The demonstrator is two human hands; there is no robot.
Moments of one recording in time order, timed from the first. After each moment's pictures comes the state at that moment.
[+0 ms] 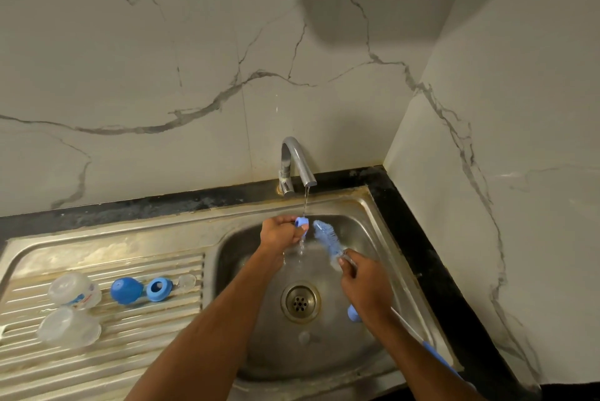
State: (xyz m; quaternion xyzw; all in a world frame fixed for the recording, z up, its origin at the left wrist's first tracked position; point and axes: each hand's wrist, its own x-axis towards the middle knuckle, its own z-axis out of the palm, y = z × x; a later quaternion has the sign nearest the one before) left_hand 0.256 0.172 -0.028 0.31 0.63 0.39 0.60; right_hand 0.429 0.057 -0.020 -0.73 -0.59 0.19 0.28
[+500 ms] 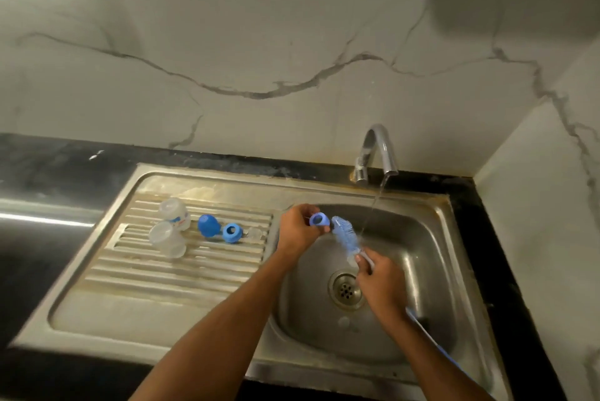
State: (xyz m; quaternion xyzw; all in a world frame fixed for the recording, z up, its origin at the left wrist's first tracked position) left_hand 0.180 0.101 -0.018 0.45 0.70 0.42 0.38; right_hand 0.371 0.060 -0.038 -0.67 -0.65 0.24 0.24
